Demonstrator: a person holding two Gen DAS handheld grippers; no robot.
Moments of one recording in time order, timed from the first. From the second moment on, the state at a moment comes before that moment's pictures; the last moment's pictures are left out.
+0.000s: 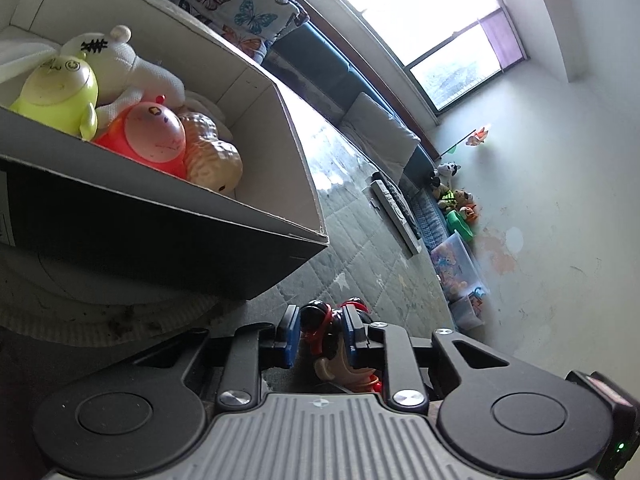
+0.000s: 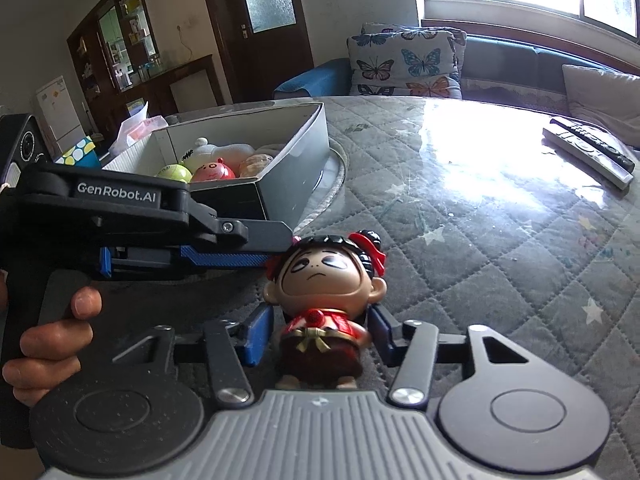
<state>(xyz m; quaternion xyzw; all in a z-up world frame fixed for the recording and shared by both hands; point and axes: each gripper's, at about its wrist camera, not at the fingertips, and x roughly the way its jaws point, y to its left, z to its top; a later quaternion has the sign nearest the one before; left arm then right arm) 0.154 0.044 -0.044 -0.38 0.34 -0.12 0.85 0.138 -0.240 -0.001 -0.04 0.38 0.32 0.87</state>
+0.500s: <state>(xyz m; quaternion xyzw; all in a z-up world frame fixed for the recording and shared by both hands) 0.162 0.045 -0.050 -0.41 0.34 -0.11 0.84 0.135 -0.239 0.000 -0.04 0.37 0.31 0.87</state>
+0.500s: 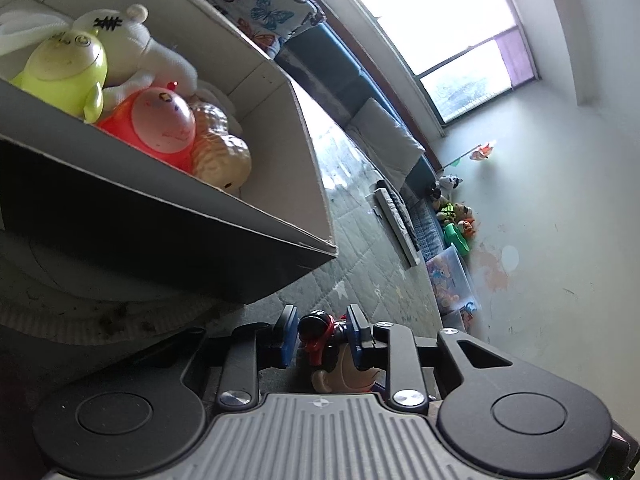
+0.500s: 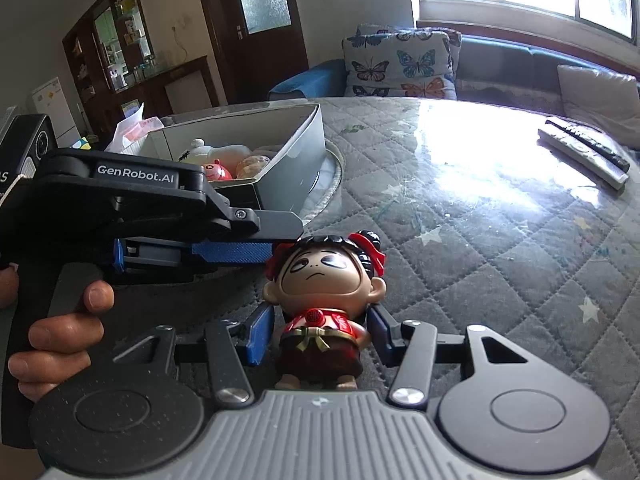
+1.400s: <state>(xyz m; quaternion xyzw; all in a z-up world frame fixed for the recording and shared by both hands) 0.177 0.177 0.014 -0.42 0.24 -0.03 0.87 0.196 -0.104 0.071 -0.09 0.31 0.42 0.85</state>
